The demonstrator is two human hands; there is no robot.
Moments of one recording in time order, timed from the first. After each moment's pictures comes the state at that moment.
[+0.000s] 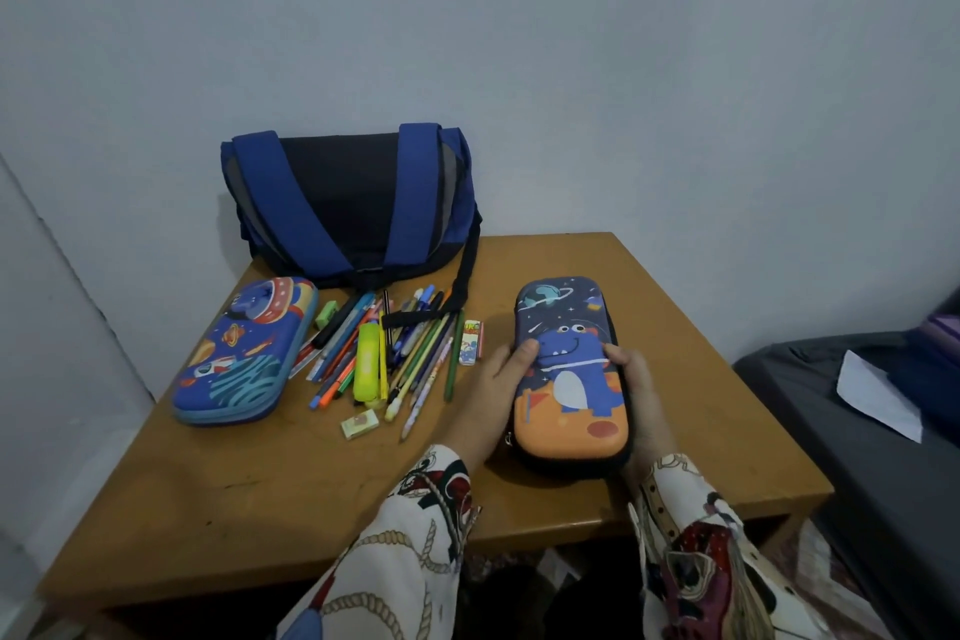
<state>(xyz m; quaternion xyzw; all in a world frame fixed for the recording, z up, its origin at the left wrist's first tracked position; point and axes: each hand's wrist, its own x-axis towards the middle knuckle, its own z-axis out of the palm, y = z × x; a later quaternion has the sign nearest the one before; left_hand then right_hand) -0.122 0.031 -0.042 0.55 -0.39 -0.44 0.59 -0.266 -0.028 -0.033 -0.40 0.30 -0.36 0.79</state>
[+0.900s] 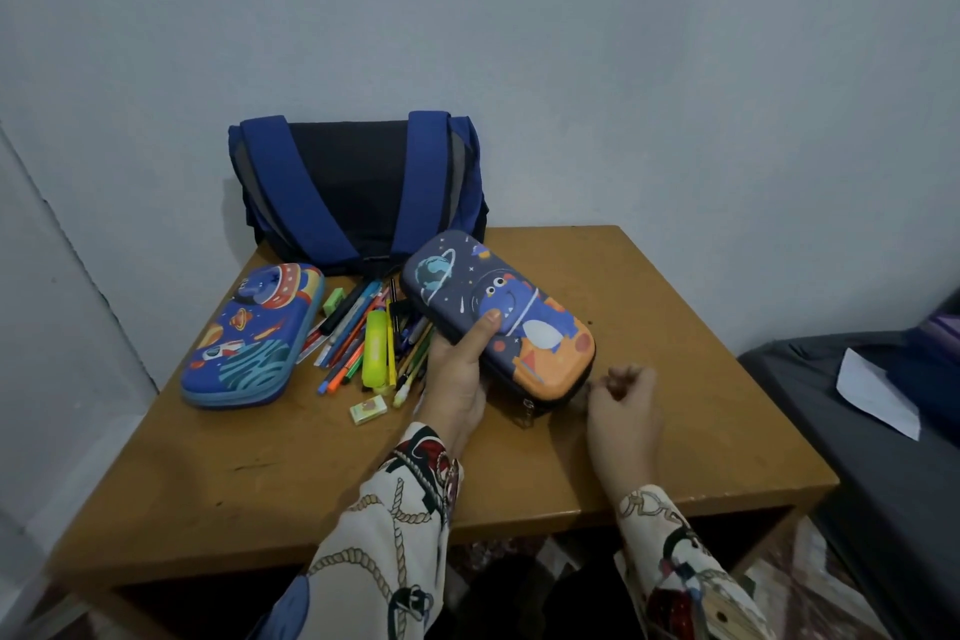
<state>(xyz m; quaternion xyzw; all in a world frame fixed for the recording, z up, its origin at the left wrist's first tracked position) -0.096 0.019 -0.050 0.37 -0.17 -0.41 0.82 -0.247 0.000 -0.053 -0.54 0.55 -0.49 0.42</state>
